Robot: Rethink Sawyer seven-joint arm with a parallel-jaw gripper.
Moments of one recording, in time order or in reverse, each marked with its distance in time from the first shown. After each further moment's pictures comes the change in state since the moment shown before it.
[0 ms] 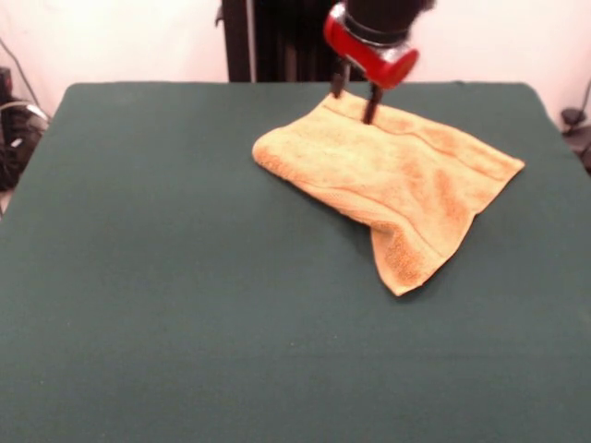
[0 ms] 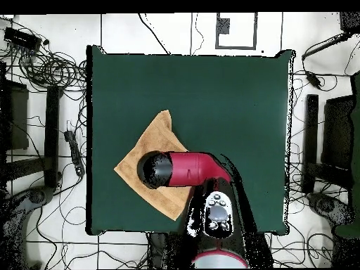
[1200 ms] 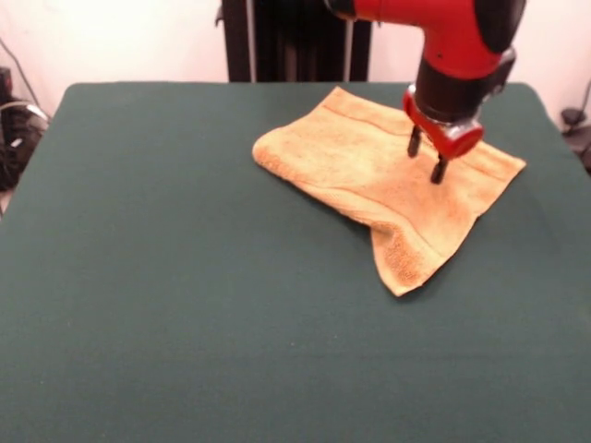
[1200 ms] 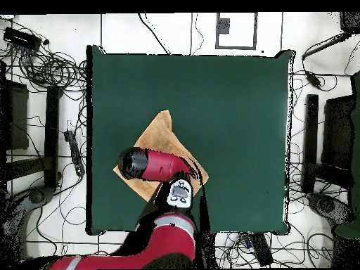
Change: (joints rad) arm 0.173 0.246 -0.066 -0.051 0.384 -0.144 0.045
